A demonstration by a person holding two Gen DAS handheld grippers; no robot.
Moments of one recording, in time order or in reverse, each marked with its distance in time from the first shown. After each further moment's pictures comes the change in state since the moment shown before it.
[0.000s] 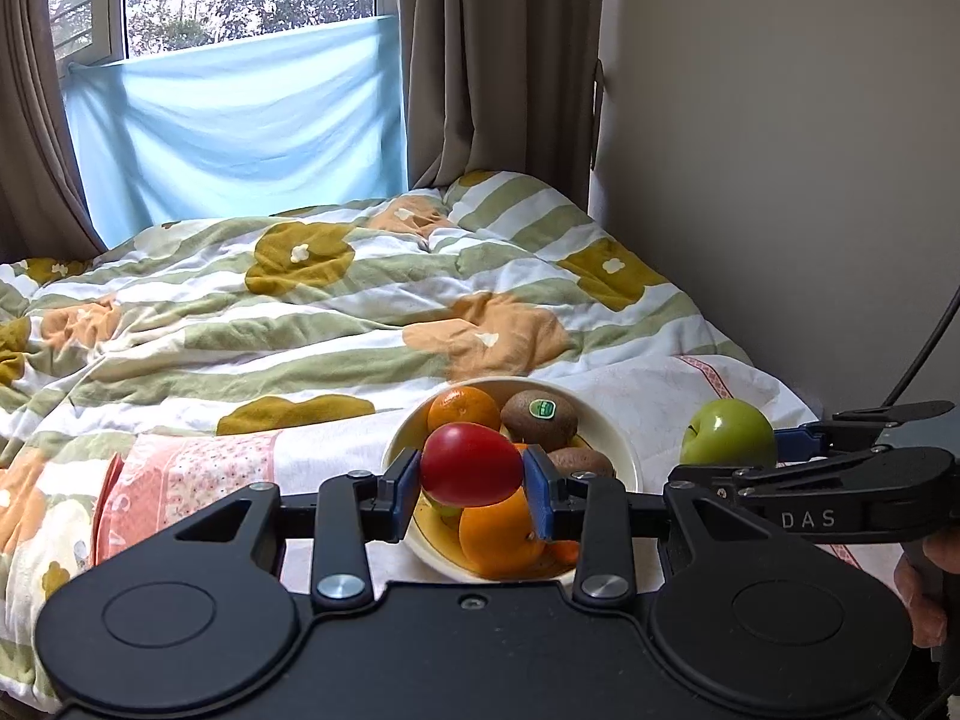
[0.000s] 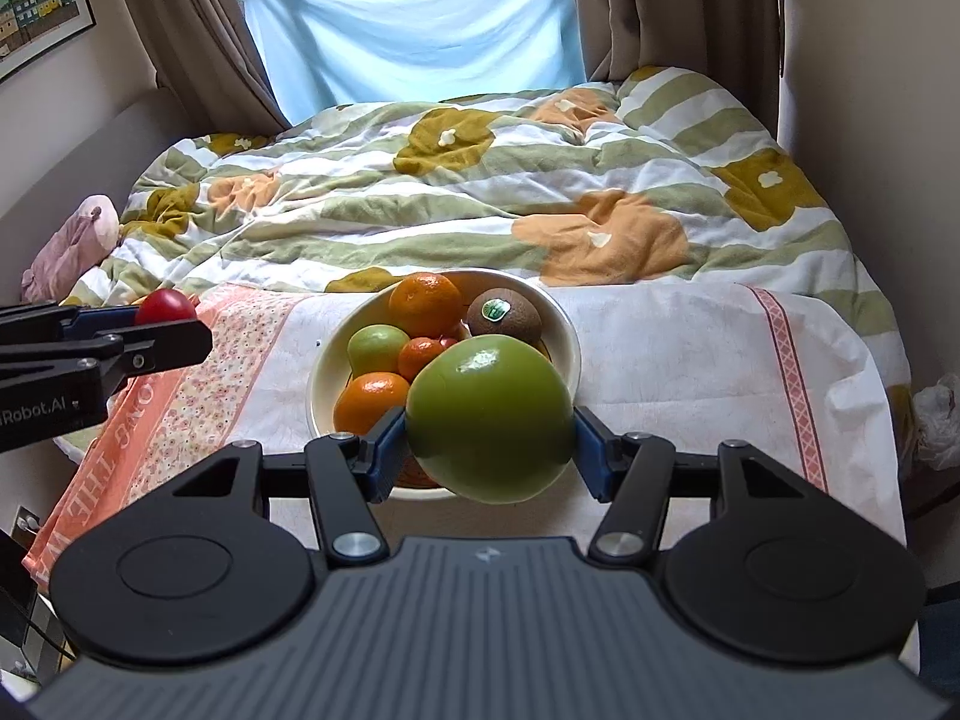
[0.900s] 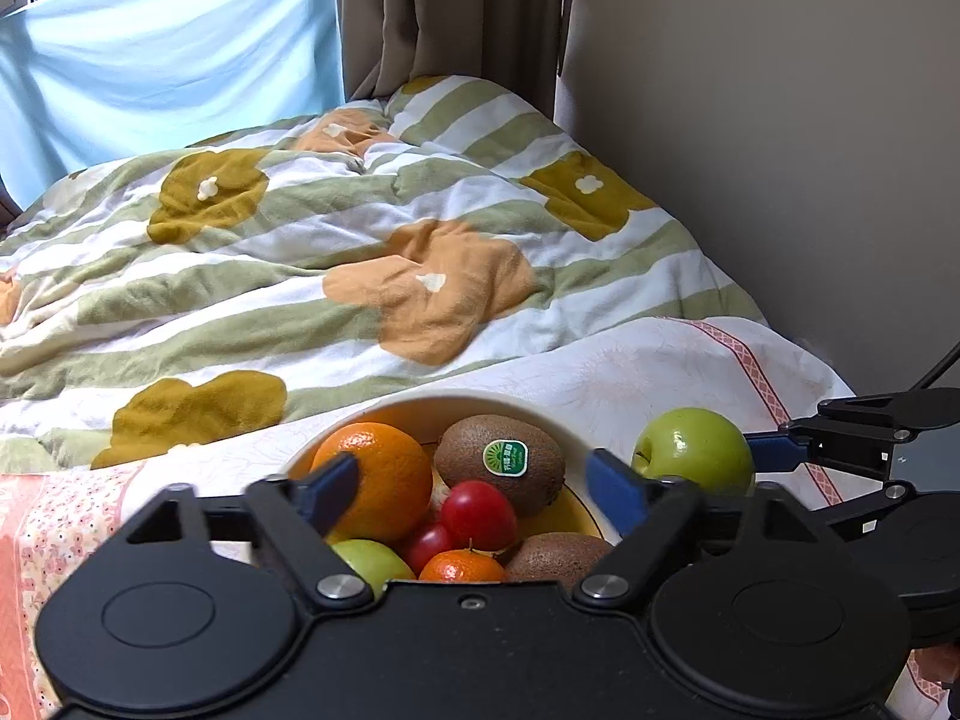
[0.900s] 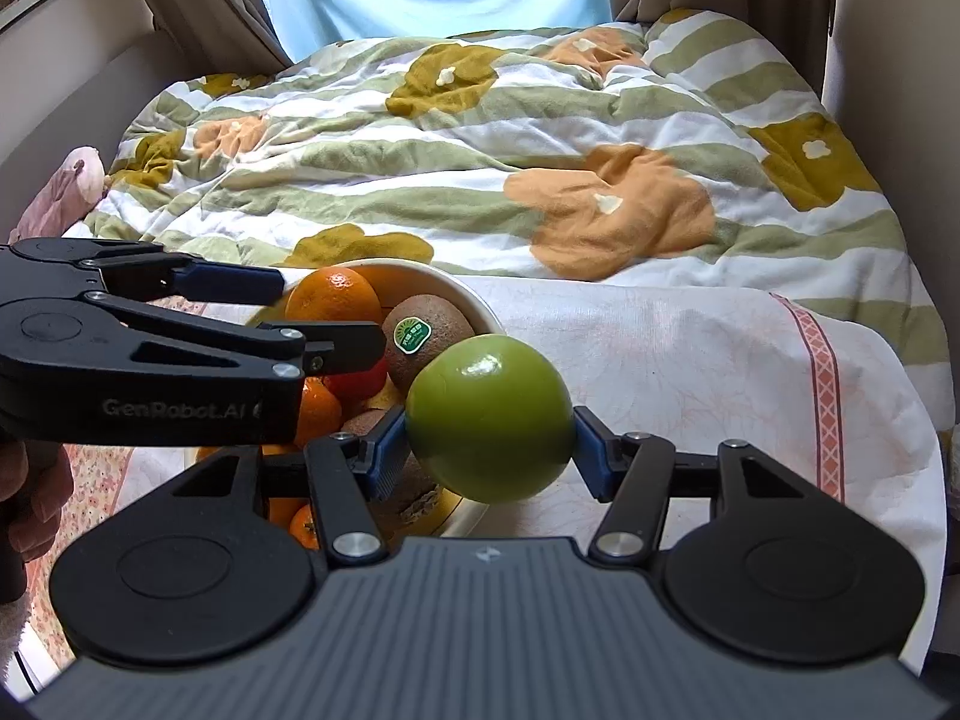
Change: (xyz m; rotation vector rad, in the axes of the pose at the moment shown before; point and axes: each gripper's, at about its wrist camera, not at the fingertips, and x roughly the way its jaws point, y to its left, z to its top) left arm 0.160 -0.026 0.039 0.038 0.175 -0.073; right arm 0.106 -0.056 0.040 -0.044 0.128 0.047
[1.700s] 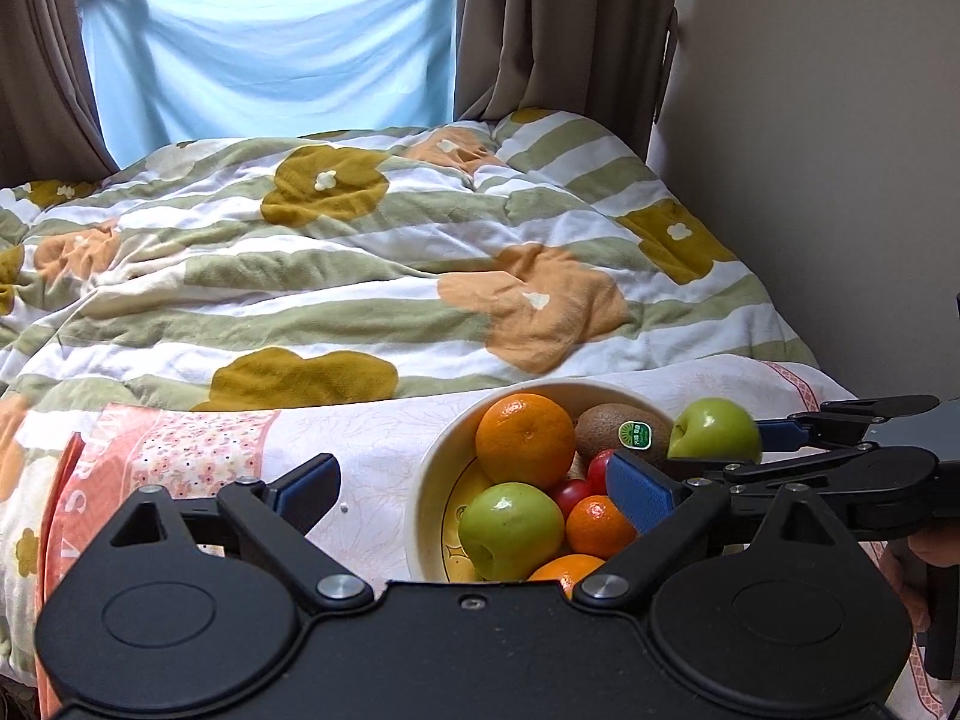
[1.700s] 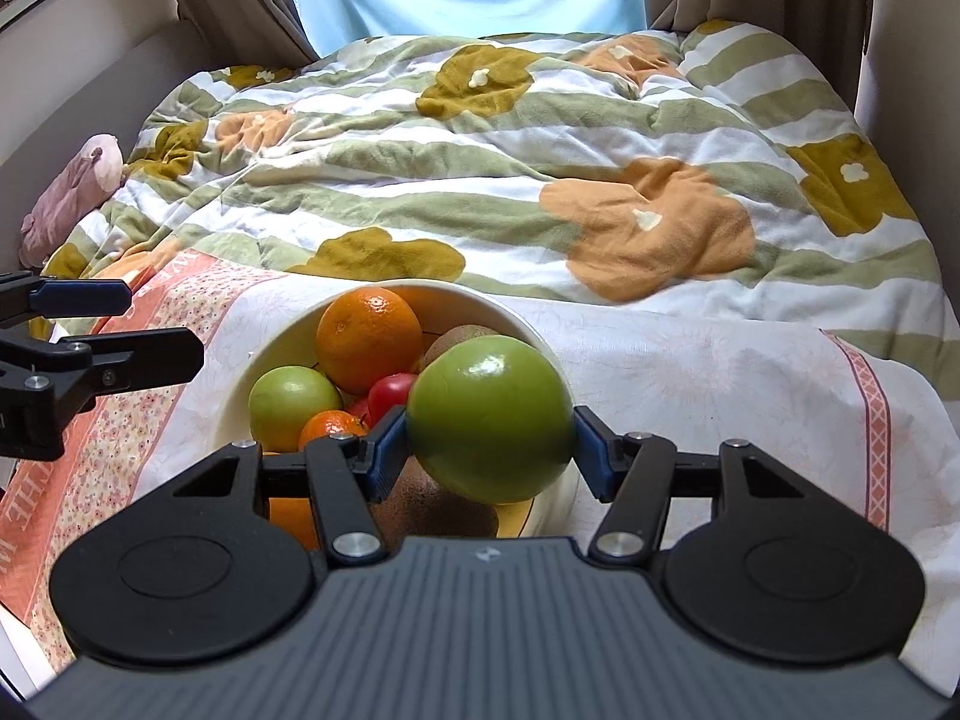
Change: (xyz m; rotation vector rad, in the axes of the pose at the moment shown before) left arm -0.055 0.055 -0.023 -0.143 -0.039 0.111; right arm 0.021 0.024 0.013 -0.032 -0.024 0.037
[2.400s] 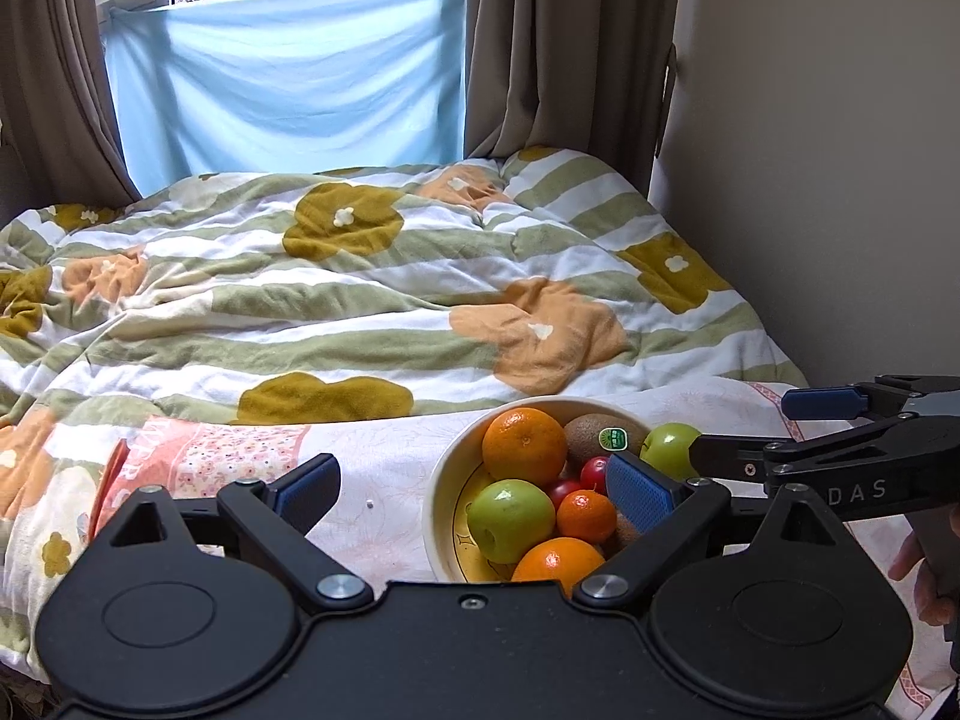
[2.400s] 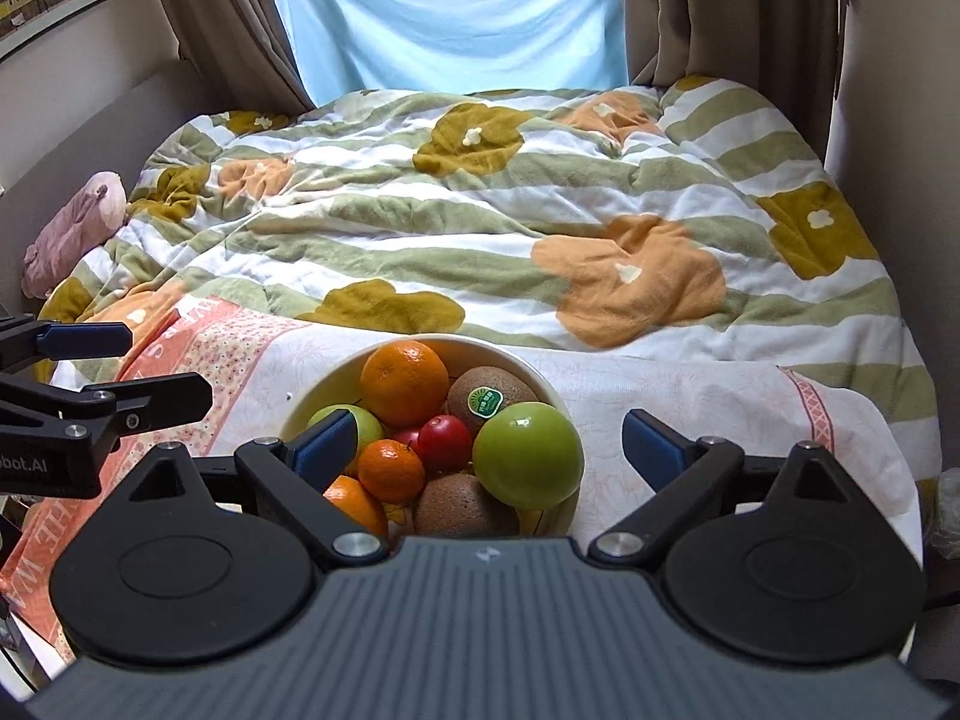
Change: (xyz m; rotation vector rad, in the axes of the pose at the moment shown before) left arm -0.058 -0.002 -0.009 -0.001 -0.083 0.022; right arm -0.081 0.030 0.003 -0.003 -0.105 -0.051
